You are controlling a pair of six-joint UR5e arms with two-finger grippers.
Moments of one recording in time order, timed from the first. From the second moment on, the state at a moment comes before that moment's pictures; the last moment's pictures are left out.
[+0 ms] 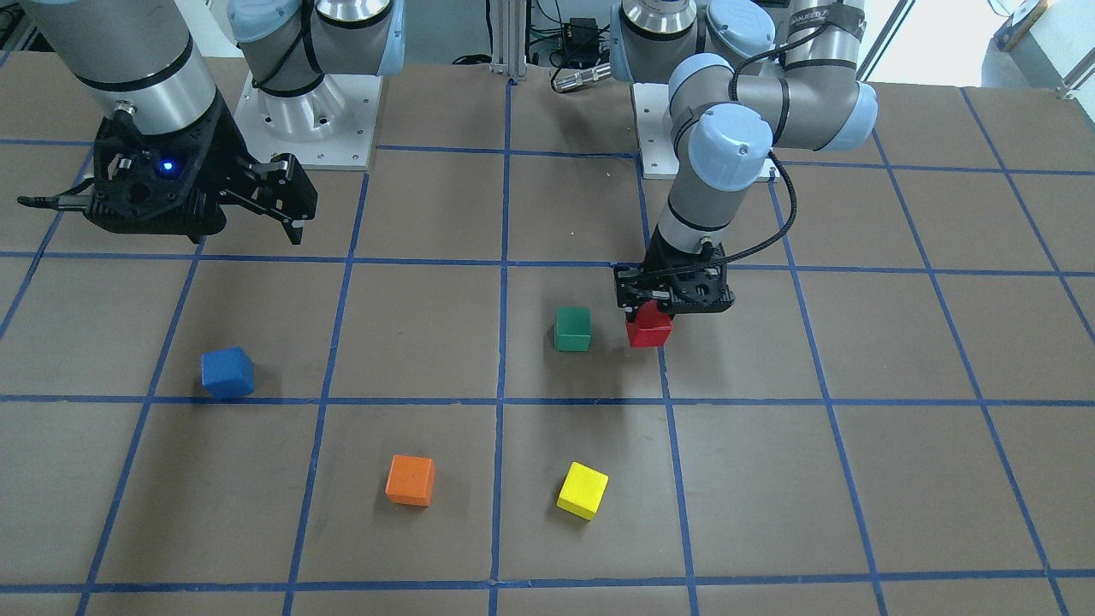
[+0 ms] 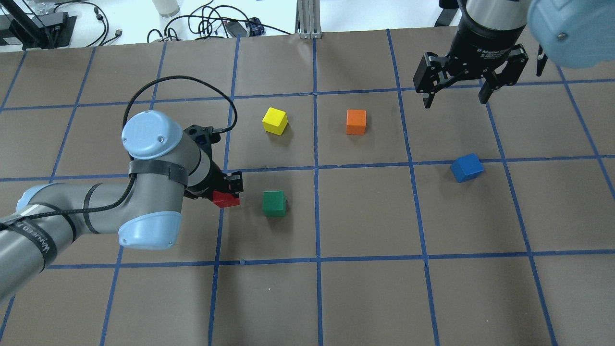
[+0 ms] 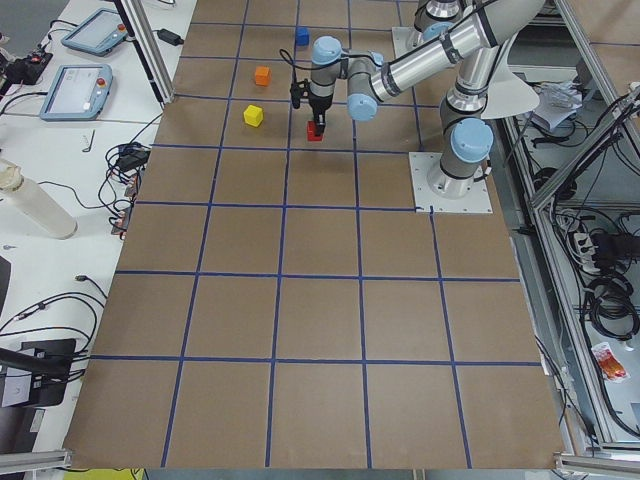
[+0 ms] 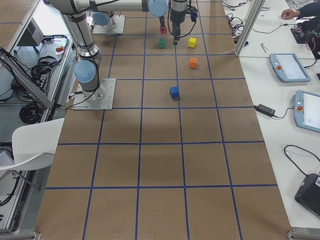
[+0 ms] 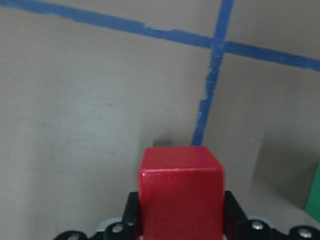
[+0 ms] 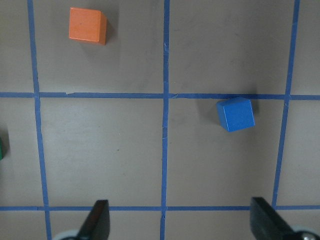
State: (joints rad) left arm -1.66 -1.68 -2.11 -0.84 1.51 -0.11; right arm 1.58 -1.51 1.51 -1.54 -1.59 -0.01
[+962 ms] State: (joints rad) left arm -1.96 -2.08 -1.63 -0.90 1.55 -0.15; right arm 1.57 -1.51 1.51 -1.54 -1.59 -0.02
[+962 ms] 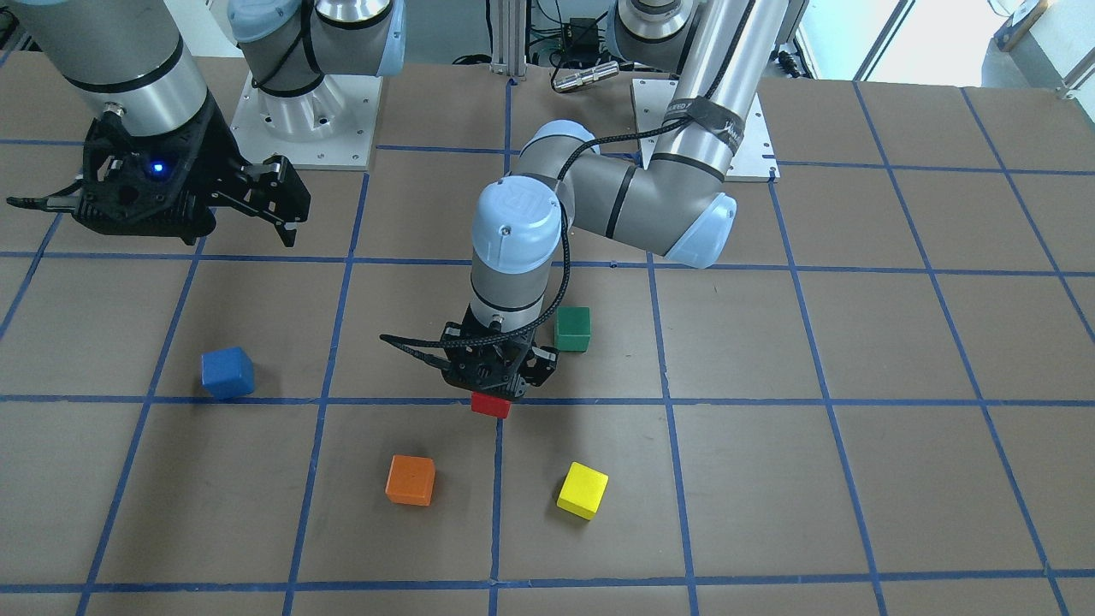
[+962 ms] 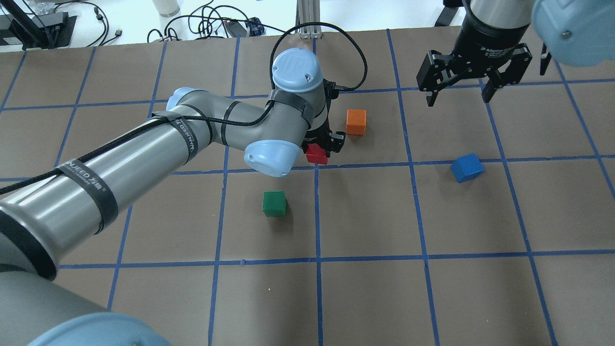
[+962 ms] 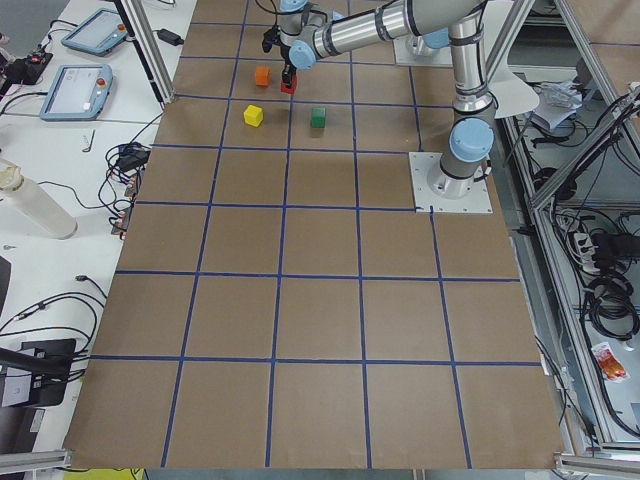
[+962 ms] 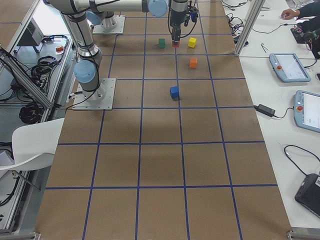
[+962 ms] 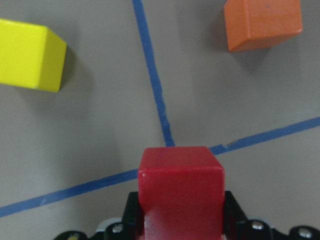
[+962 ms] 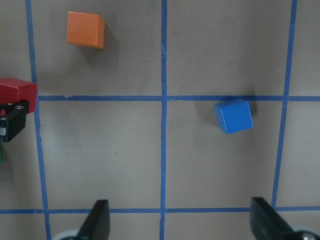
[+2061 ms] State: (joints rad) left arm -1.88 -1.98 -1.63 -1.01 1.56 -0.13; right arm 1.56 -1.51 1.51 -1.54 -1.60 -0.02
